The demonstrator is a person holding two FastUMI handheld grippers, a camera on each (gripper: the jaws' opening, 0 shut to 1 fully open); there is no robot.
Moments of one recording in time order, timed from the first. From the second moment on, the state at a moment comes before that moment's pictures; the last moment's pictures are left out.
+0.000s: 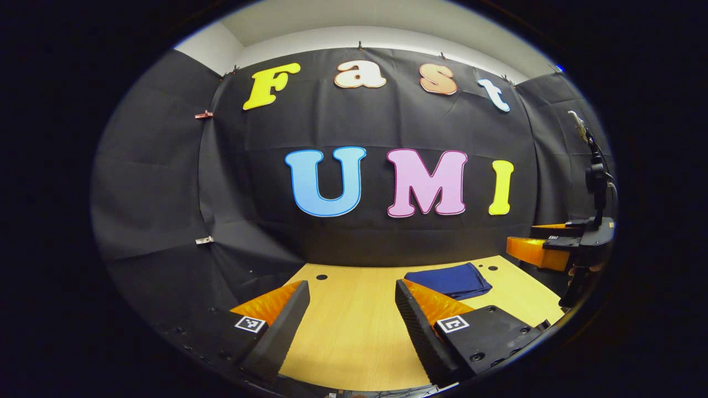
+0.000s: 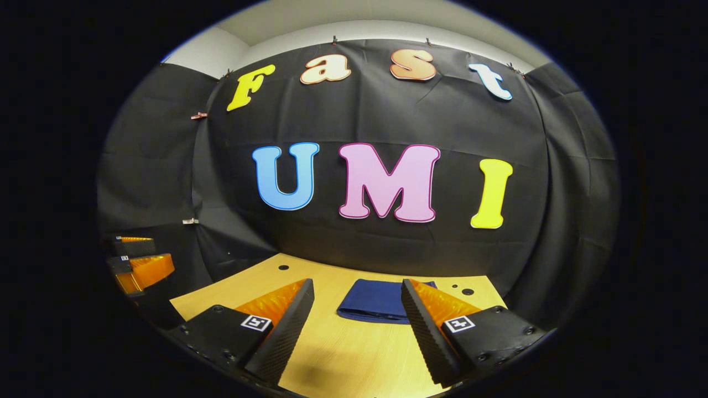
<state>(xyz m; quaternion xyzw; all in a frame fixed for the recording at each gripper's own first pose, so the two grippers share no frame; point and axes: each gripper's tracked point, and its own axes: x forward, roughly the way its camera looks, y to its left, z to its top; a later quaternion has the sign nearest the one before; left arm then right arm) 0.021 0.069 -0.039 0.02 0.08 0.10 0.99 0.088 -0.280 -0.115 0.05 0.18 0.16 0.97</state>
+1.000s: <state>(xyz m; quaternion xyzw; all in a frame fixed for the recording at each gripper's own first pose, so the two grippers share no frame) 0.000 0.078 -0.044 0.02 0.08 0.13 0.99 0.084 -0.274 -0.118 0.05 0.19 0.18 0.96</state>
